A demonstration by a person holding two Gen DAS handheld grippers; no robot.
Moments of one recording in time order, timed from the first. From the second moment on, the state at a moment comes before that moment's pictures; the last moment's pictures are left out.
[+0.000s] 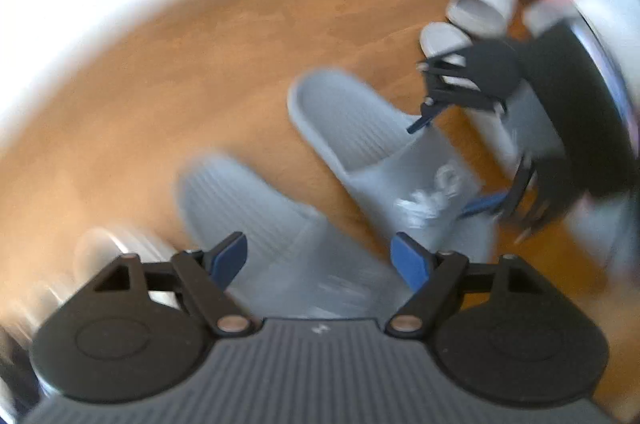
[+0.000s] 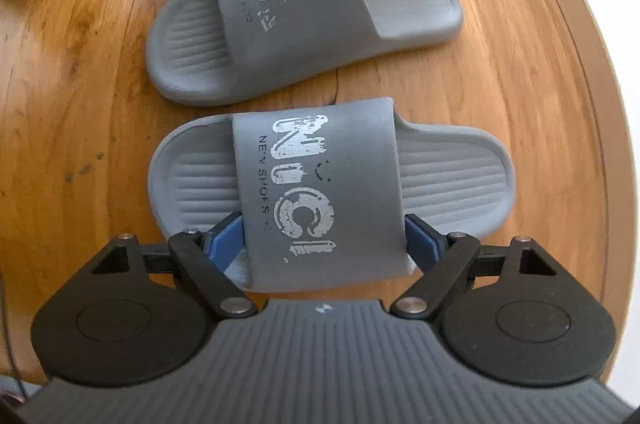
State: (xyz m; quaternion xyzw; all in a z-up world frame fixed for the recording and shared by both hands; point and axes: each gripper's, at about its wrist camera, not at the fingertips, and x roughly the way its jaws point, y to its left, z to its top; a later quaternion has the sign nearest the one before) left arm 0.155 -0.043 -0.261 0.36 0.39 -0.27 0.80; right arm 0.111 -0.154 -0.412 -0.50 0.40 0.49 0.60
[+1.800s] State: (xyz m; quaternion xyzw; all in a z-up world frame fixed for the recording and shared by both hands) left arm 0.117 -0.274 -0.339 0.50 0.30 -0.51 0.64; right arm 0.105 -0.435 -0.352 -0.18 0.56 0.33 0.74
